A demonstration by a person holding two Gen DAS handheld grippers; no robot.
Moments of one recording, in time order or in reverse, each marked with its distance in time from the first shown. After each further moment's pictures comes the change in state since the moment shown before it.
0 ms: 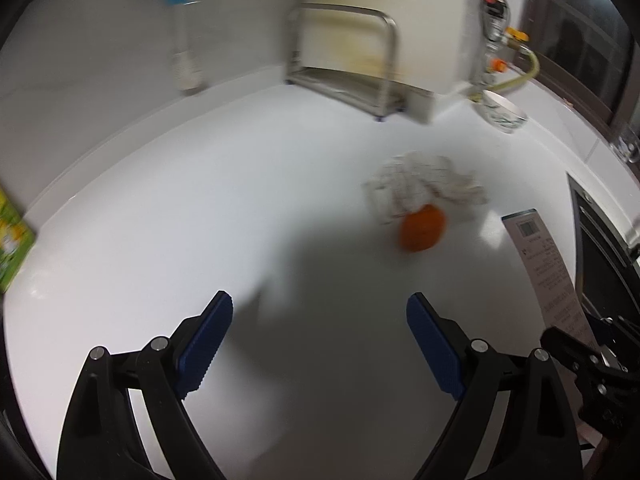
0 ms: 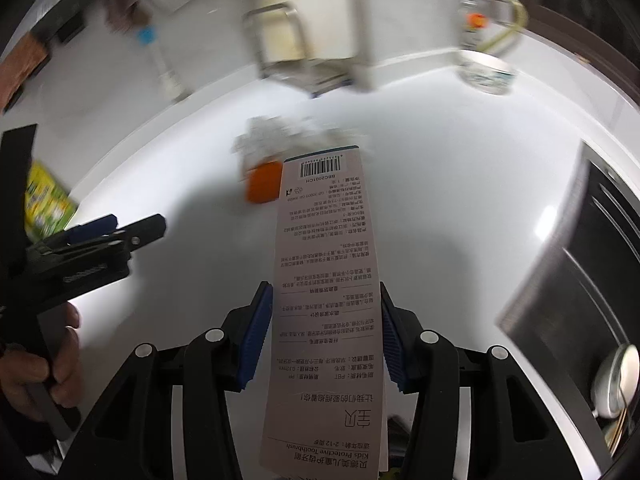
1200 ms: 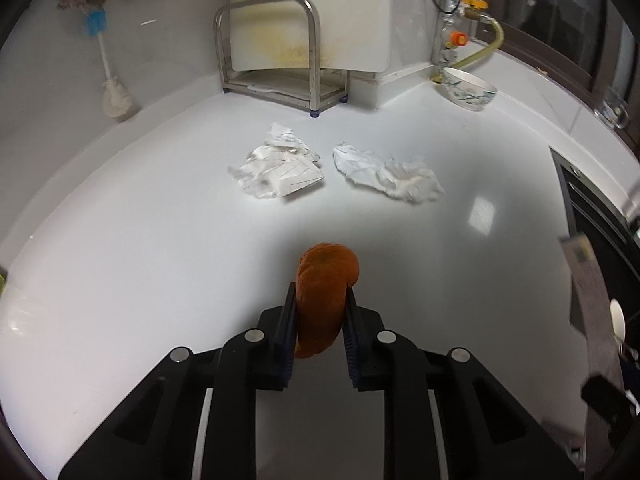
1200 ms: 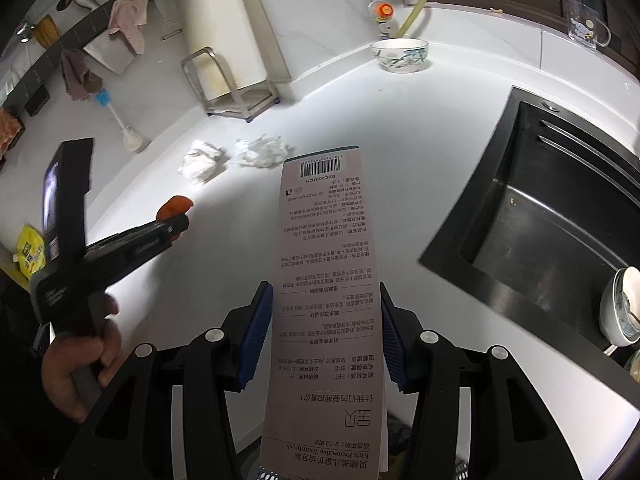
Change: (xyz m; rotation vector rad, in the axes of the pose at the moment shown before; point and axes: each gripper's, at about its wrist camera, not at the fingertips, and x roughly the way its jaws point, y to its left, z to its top) left arm 0.025 -0.059 0.004 0.102 -0.016 -0.022; right arm -0.032 -0.045 -0.043 0.196 -0.080 -0.014
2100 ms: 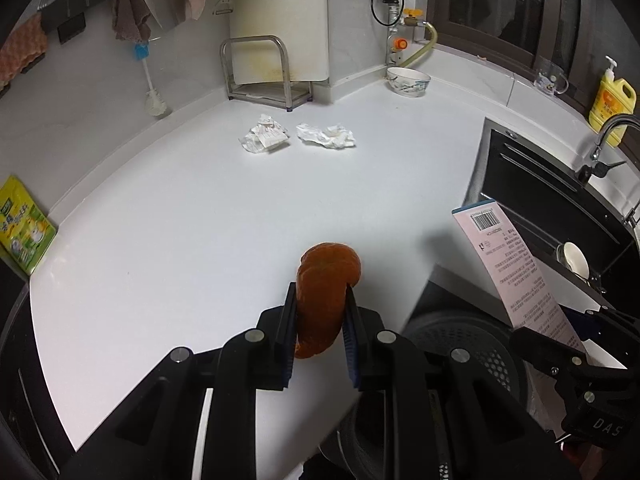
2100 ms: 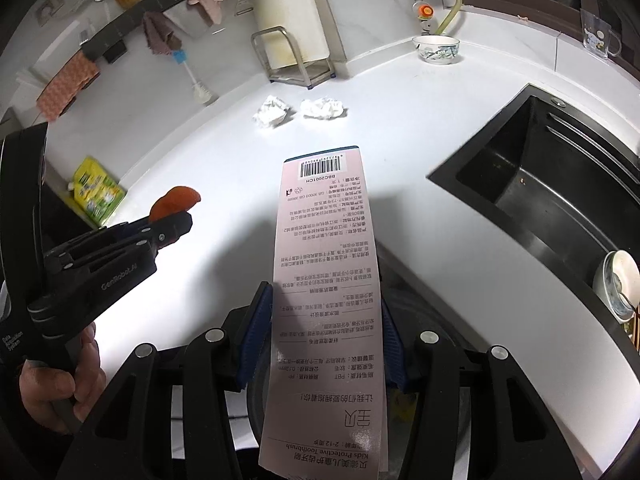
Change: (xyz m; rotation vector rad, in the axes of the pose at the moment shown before) left arm -0.160 -0.052 -0.106 0.036 -0.011 0.008; right arm -0.105 0.002 -0.080 -0.128 0.081 0.126
